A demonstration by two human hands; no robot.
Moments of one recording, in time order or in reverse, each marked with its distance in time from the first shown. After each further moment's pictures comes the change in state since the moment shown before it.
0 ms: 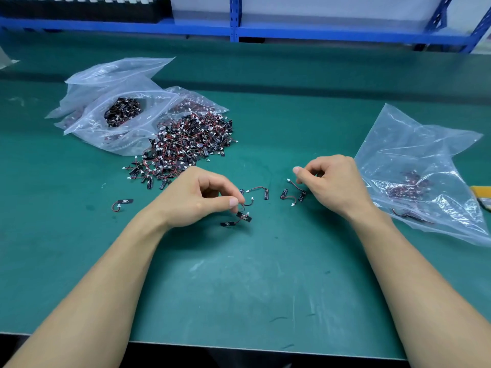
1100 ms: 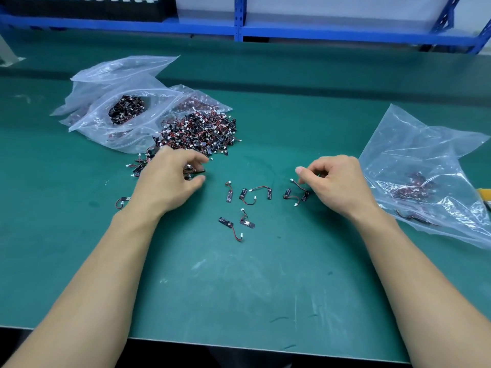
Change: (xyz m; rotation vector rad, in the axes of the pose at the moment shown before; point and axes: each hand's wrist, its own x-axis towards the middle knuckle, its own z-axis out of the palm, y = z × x) left_hand 0.006 -0.026 -0.032 0.729 0.448 -0.098; right_hand -0.001 0.002 0.001 0.036 -0.004 -0.043
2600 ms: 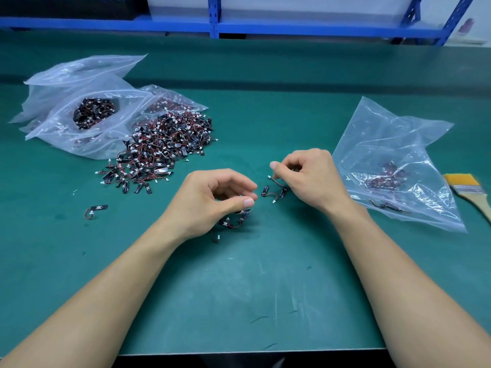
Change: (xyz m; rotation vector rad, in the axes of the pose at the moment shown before) left_hand -0.021 0.085 0.031 -0.866 -0.298 0.119; right_hand 0.001 -0.007 0.000 0.026 0.021 -0.015
